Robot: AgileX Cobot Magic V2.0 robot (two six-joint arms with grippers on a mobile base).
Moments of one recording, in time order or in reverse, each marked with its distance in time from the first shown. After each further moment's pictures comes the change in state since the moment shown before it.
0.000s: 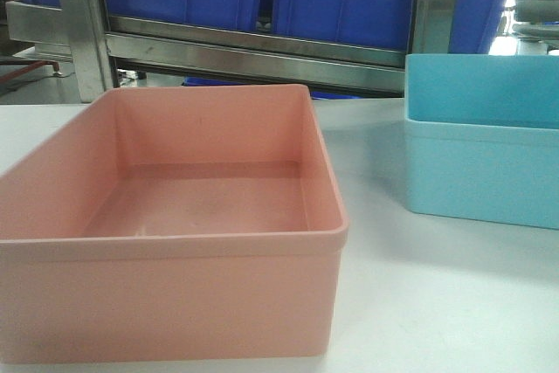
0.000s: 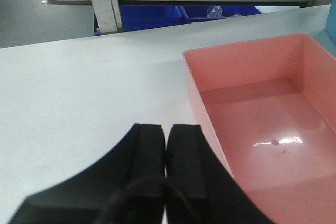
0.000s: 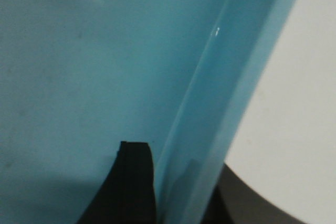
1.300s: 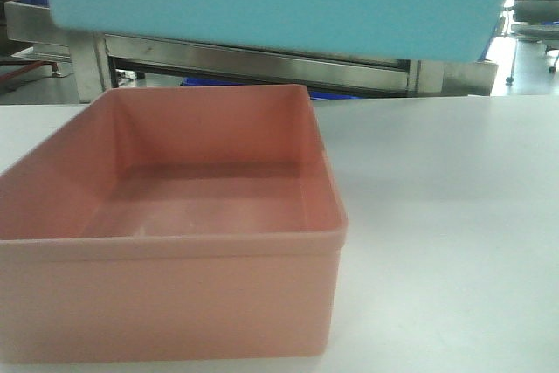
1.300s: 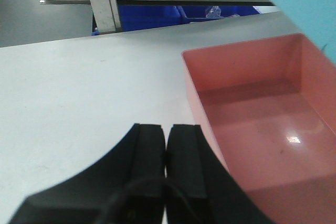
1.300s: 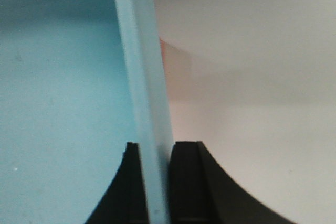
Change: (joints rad) left arm 0.000 0.000 0.000 -0.004 0.002 0.000; right arm 0.718 -0.473 0.002 -0.222 0.210 1.004
